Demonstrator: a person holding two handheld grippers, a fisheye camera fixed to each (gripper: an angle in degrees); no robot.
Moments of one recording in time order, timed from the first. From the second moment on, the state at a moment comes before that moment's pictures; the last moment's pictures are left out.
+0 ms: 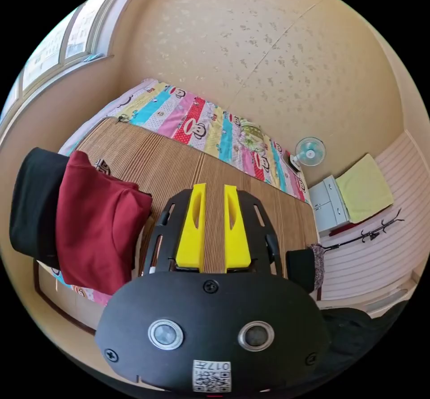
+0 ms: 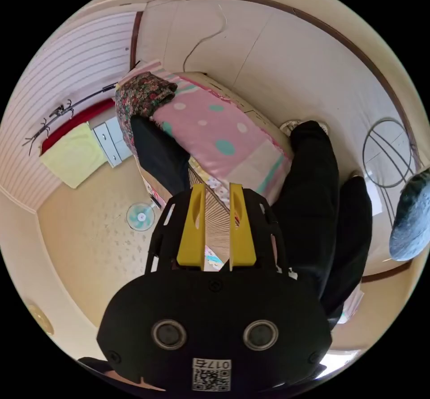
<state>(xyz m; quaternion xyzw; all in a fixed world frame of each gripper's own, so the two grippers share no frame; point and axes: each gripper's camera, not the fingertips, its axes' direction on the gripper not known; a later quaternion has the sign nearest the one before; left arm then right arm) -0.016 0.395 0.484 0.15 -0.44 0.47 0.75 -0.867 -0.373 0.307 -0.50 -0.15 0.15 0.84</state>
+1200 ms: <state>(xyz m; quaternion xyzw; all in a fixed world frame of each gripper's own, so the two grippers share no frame) -0.199 0.525 0.762 -0.11 -0.30 0.58 0.75 -1.536 -0.041 0.135 -0.39 -0.29 -0.72 0.49</state>
